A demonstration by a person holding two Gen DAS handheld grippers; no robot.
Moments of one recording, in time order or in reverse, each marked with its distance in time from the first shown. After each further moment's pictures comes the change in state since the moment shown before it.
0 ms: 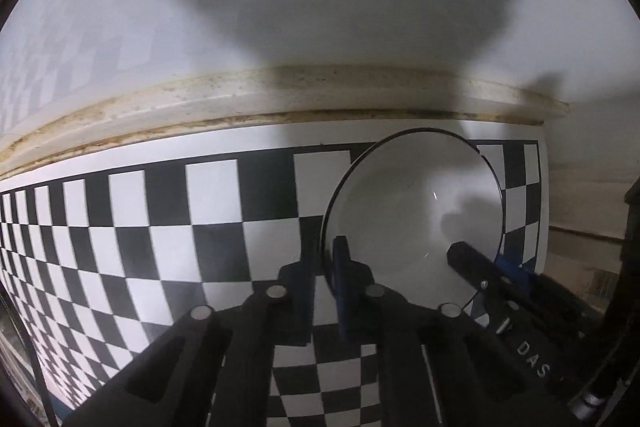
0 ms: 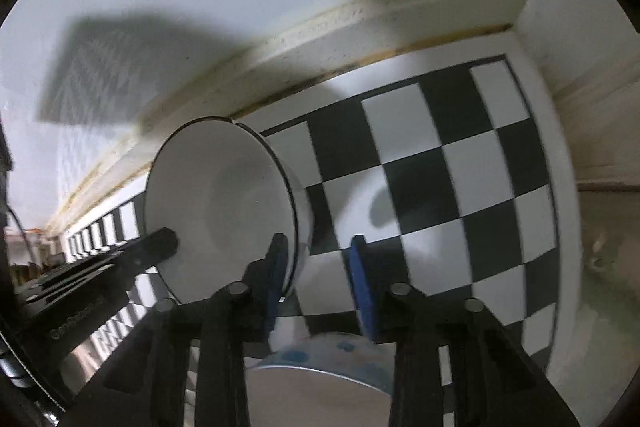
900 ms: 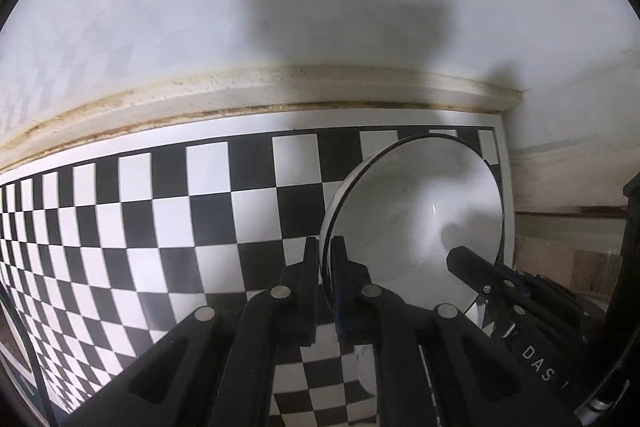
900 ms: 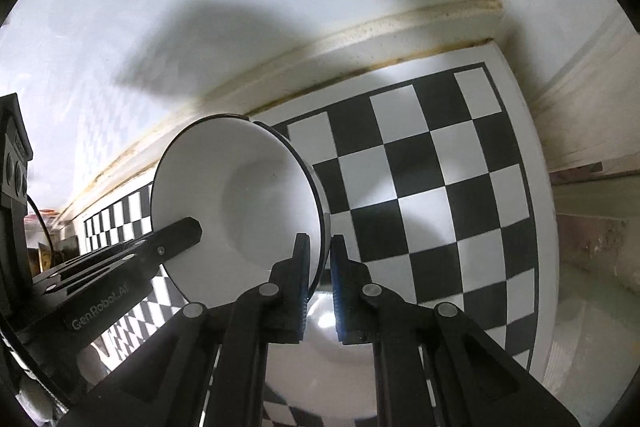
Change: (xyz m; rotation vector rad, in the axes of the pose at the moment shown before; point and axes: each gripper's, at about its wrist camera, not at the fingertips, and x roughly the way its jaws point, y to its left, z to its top) left arm -0.055 -0.010 -0.042 0.033 -0.075 -0.043; right arm -0.052 0.028 -0.038 -0.055 -0.043 0.005
